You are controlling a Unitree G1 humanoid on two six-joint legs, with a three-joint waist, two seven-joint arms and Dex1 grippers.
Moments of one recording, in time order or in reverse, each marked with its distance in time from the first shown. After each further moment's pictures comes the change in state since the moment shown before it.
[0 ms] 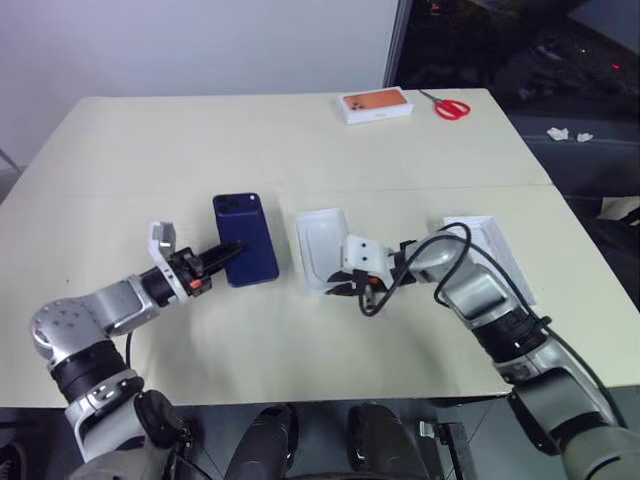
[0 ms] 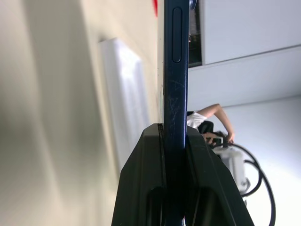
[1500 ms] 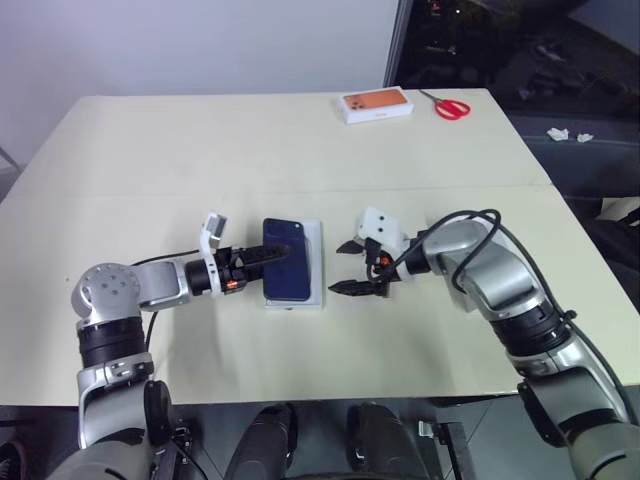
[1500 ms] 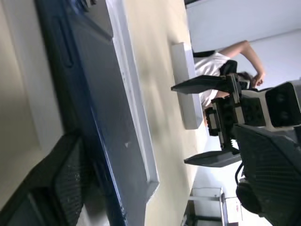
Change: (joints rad) left arm -0.019 0.069 -0.399 0.028 0.057 -0.062 -0.095; right arm -0.032 -0.091 -0.105 -0.123 0.219 0.287 -0.062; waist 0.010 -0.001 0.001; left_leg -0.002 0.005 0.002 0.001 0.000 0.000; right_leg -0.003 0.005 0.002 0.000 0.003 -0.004
